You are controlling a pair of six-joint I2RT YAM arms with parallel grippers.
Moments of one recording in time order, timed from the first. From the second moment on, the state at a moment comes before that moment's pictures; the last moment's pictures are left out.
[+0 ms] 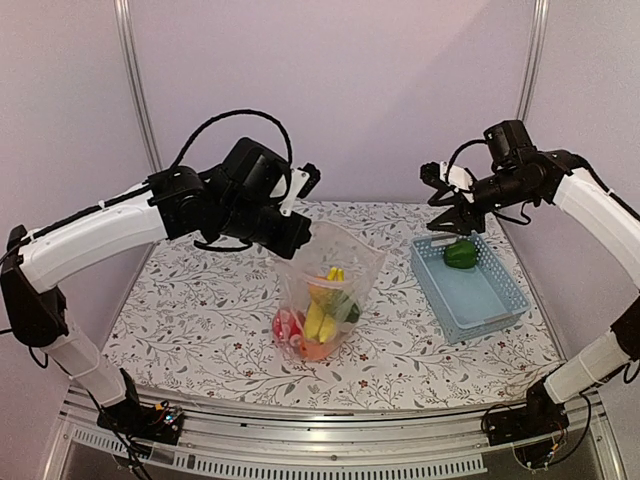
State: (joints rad) left arm -0.98 1.58 1.58 -0.74 -0.18 -0.25; right arm 0.44 1.42 1.53 -0.88 -0.50 -0.92
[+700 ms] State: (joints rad) left arm -0.98 1.55 1.54 -0.71 -0.14 -0.28; right arm 0.12 1.81 1.50 -0.74 -0.16 -1.07
